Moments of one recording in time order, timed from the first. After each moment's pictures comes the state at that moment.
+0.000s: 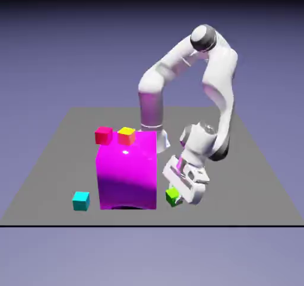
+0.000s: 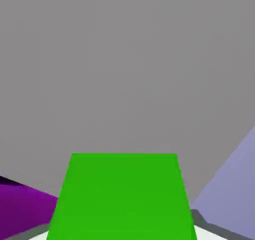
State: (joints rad) arm 1.33 0.69 -0.95 -2.37 0.51 2.67 -1.17
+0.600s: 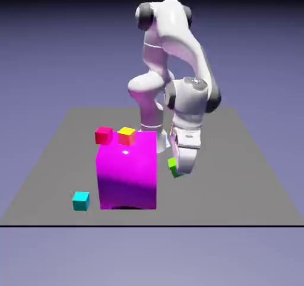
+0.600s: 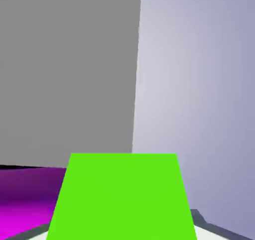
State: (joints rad) arm 0.68 0.03 -0.55 -2.13 -0.20 2.20 -0.49
